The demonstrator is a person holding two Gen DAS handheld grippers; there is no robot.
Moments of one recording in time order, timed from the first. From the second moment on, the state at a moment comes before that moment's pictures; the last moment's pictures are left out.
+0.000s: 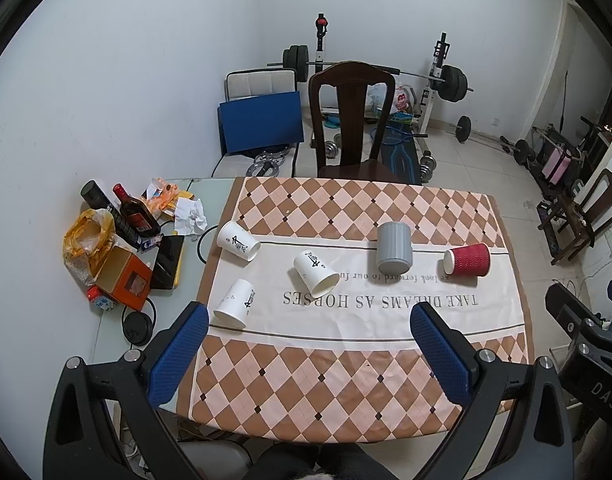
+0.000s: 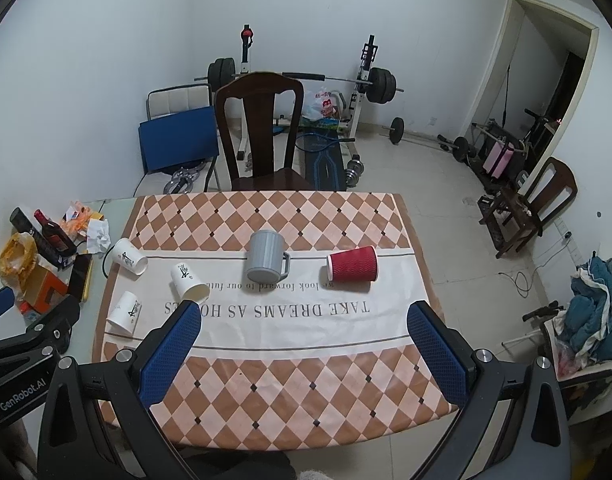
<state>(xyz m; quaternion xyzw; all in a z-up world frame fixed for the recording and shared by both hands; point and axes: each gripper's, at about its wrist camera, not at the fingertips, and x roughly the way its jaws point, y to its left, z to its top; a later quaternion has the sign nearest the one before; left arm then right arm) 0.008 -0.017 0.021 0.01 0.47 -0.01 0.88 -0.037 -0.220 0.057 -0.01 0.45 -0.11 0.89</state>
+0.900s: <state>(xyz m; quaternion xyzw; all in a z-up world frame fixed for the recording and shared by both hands) 0.129 -0.012 -0.265 0.27 0.62 -0.01 0.74 0.069 -0.254 -0.294 -0.03 0.72 -0.10 0.68</state>
